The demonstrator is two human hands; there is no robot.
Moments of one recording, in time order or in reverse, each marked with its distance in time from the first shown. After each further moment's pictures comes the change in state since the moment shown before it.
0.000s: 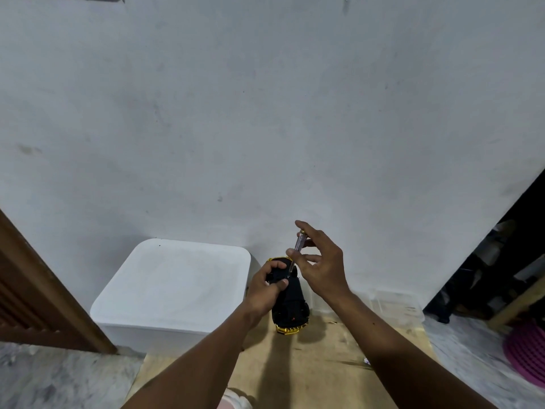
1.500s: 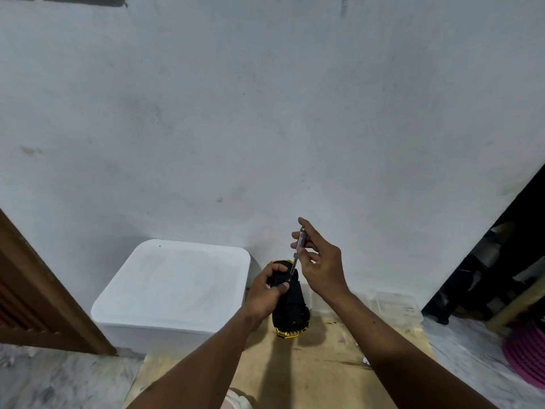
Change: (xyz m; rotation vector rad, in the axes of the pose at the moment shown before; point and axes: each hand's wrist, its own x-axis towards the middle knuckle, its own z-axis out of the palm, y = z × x) left_hand -0.008 0.003 0.004 -0.009 -0.005 -0.002; right_hand -0.001 -0.003 0.000 0.072 -0.027 0.057
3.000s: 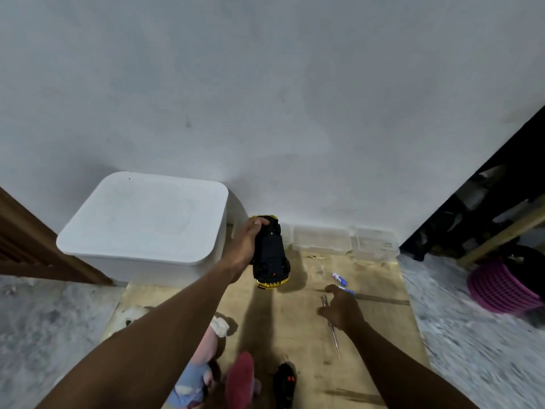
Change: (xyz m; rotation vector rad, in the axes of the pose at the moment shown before) left_hand -0.028 -0.015 0.016 0.036 -0.014 -0.149; right_hand -0.190 0.200 -0.084 -0.692 -0.402 0.815
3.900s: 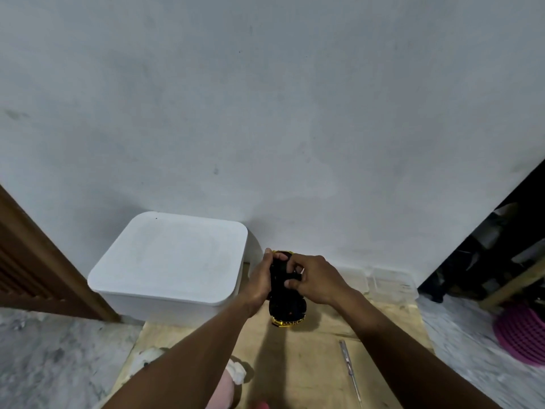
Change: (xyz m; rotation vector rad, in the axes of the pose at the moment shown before) left_hand -0.006 0.017 -0.006 -0.069 -0.076 -0.066; right_hand -0.021 -0.204 -0.100 -0.050 -0.004 -0.526
